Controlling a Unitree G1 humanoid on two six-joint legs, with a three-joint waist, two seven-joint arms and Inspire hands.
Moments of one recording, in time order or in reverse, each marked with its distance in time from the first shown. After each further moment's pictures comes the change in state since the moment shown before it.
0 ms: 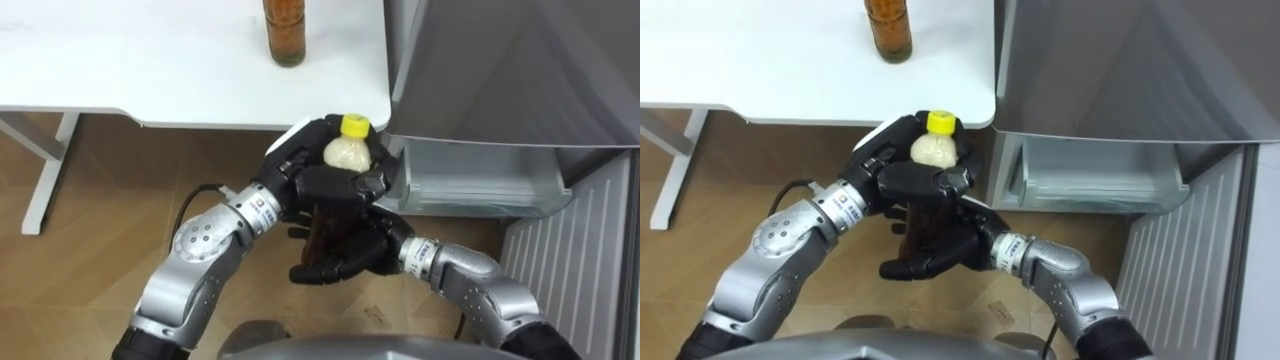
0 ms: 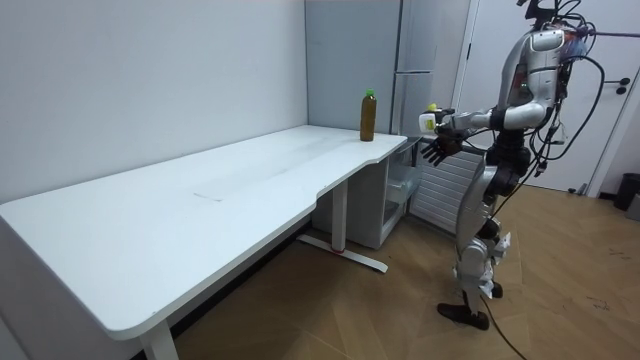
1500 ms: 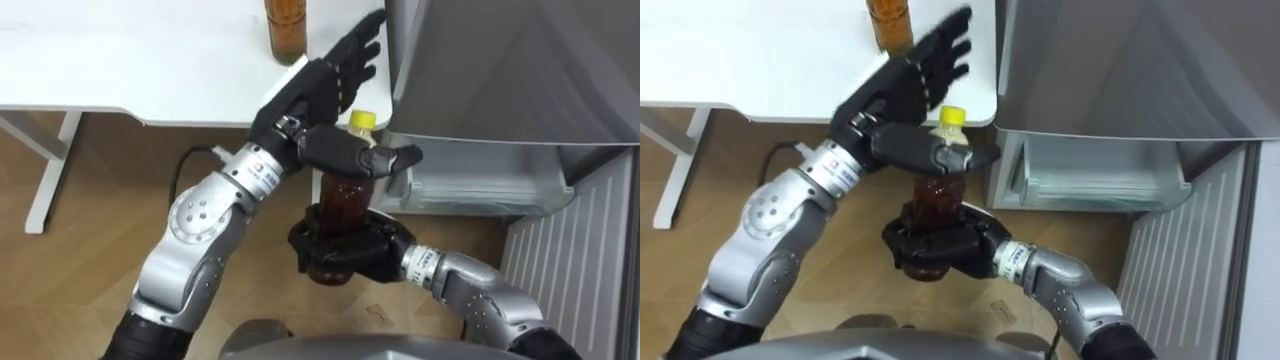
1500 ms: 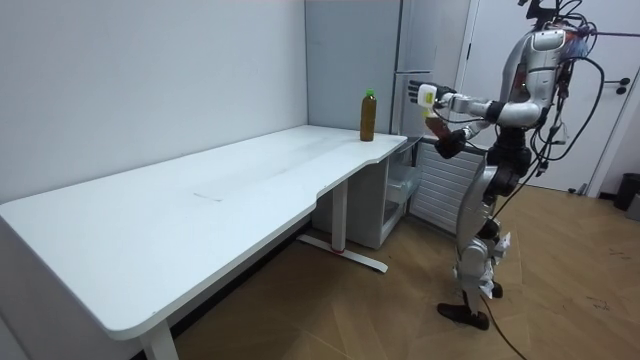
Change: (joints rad) left arm -0.068 -0.015 0.020 -0.229 -0.012 -0.103 0.096; right arm 0.016 -0.048 0.036 0.018 0.094 -0.019 0.012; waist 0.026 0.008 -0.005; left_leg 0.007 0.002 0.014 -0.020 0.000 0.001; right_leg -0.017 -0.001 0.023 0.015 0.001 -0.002
